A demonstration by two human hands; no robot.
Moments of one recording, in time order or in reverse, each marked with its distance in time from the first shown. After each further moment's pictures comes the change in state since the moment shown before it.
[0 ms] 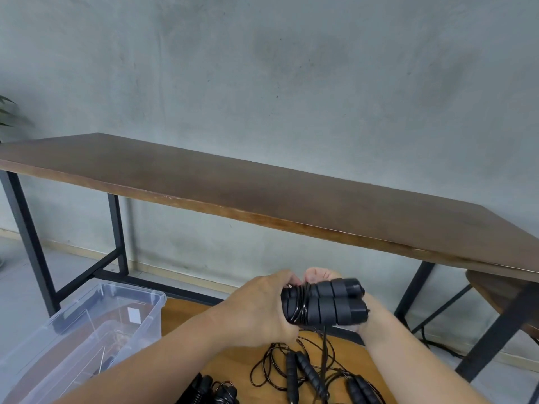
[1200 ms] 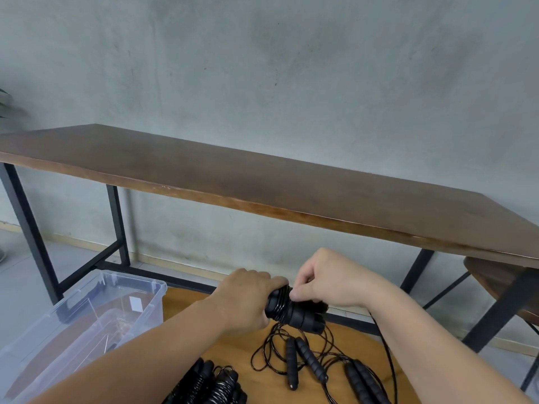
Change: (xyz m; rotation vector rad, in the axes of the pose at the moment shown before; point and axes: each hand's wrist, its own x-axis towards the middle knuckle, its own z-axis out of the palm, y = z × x) left_hand 0.016 -0.043 0.016 0.711 -0.011 0.067; right_hand -0.033 -0.027 0.051 -1.447 0.122 -0.058
